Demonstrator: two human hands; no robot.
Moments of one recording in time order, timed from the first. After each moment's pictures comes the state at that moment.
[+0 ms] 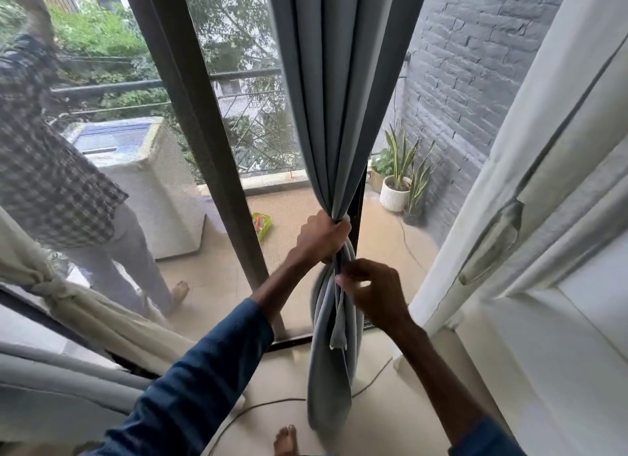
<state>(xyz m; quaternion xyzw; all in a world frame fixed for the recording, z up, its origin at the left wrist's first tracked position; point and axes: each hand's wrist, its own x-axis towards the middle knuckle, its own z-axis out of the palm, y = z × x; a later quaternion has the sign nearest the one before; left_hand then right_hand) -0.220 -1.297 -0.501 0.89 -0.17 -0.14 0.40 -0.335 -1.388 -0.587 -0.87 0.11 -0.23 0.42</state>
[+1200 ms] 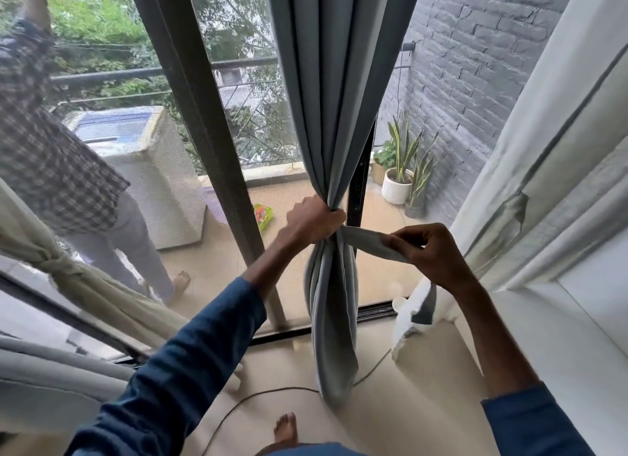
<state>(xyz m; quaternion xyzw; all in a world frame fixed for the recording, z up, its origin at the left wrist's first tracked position) -0.203 -1.286 -0.488 0.92 -0.21 -0.15 0.30 -0.342 -1.475 -0.540 -0.85 0.07 -0.18 0.48</state>
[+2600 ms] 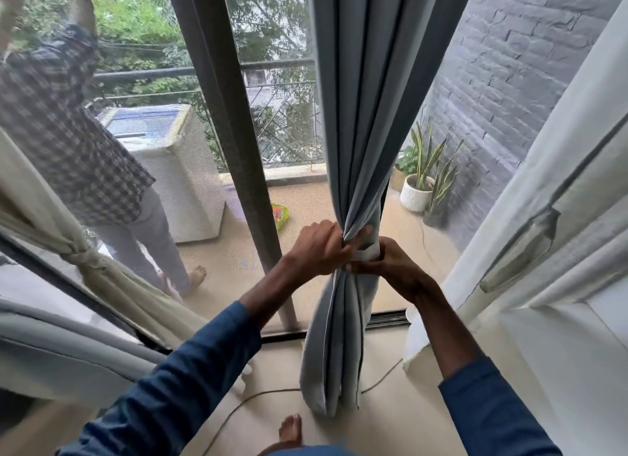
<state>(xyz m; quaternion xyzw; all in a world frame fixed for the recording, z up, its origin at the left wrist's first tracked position) -0.197 -1.245 -0.545 0.83 -0.50 0.18 0.19 -0.286 -1.421 -0.574 -0.68 -0.04 0.04 0.73</state>
